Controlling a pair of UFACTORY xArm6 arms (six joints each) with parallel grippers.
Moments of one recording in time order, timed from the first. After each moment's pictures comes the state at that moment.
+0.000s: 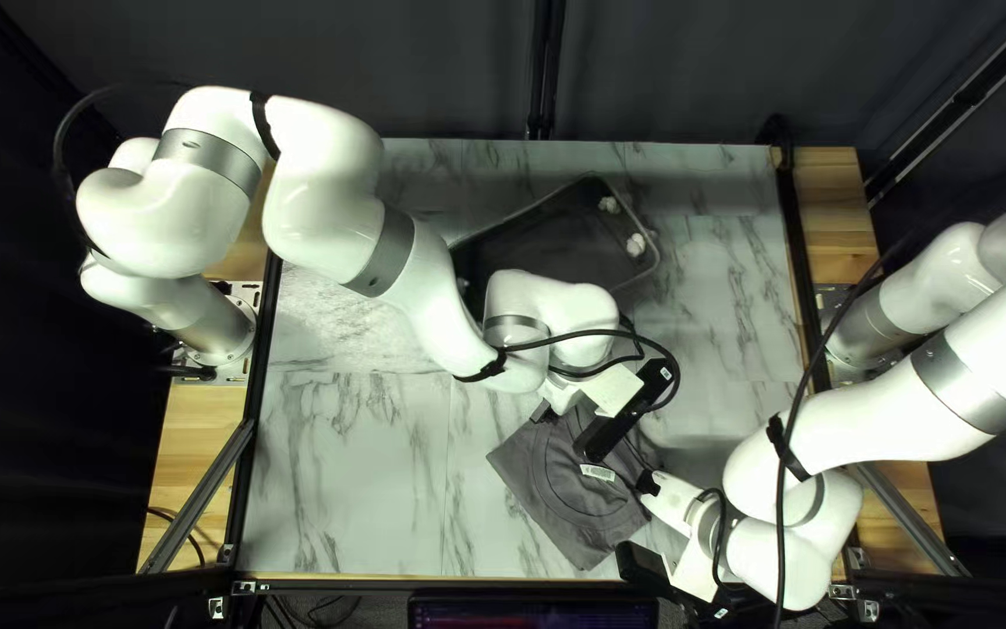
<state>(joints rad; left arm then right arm) -0.17 0.55 -1.38 -0.15 0.78 0.67 0.80 0.25 -0.91 -0.67 0.85 0.14</state>
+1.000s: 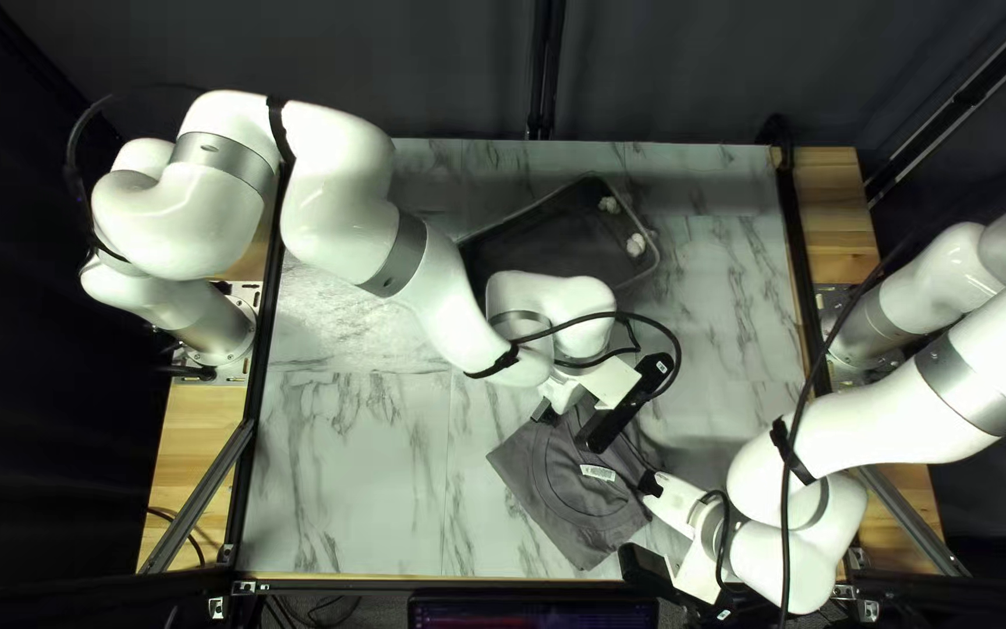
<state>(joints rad) -0.14 0.58 -1.38 -0.28 0.75 0.78 0.81 0.24 -0.91 -0.67 0.86 0.14</state>
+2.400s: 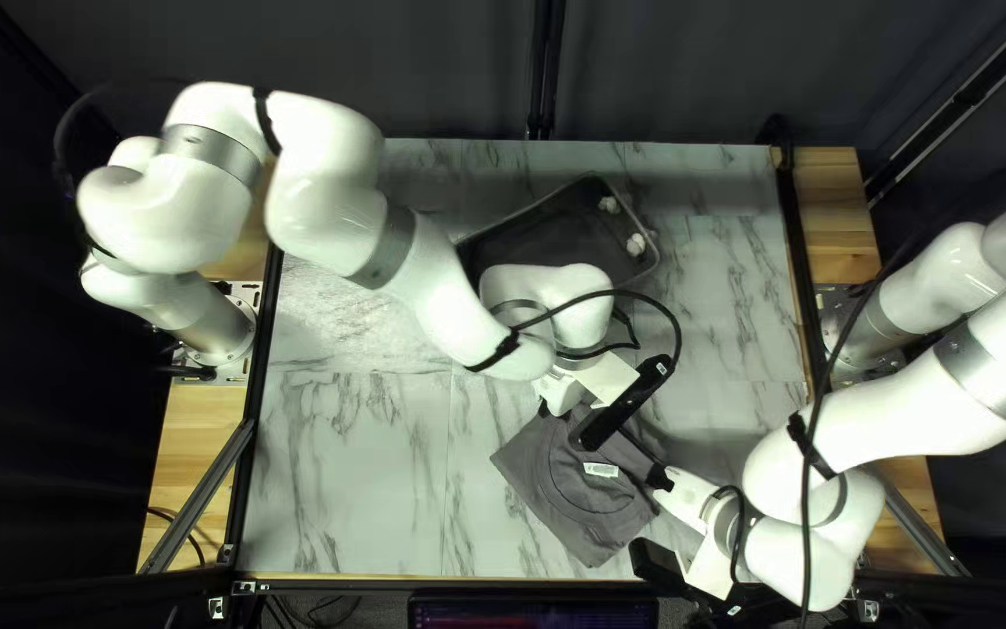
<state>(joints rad) -0.15 0.44 -1.29 -0.40 0.78 0.92 0.82 0.13 -0.84 -0.69 0.92 0.16</state>
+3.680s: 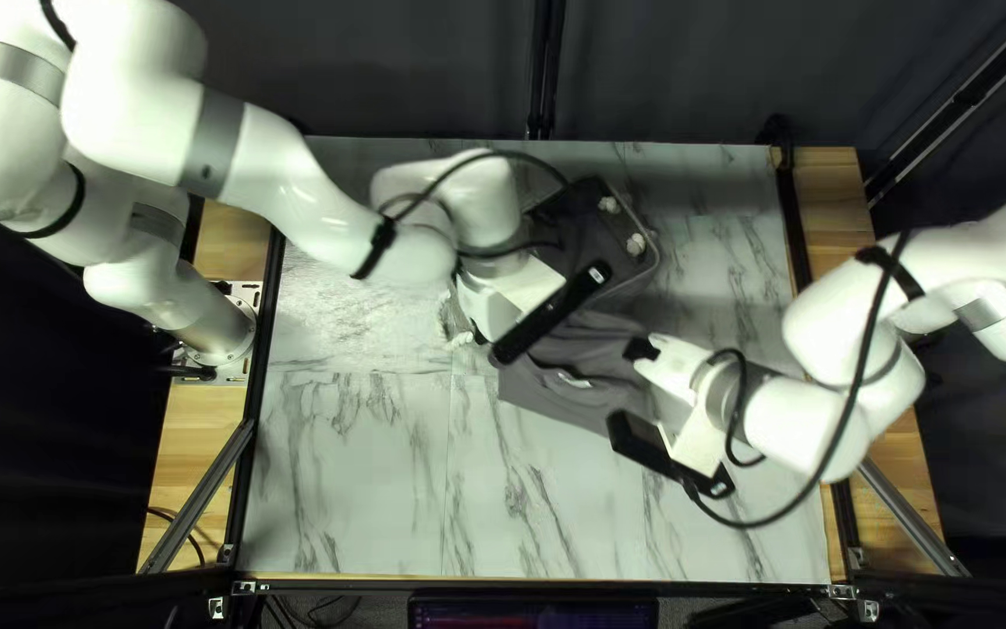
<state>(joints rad) 0.02 -0.08 -0.91 -0.41 0.84 1.08 0.52 -0.23 -0.82 -0.78 1.10 -0.27</state>
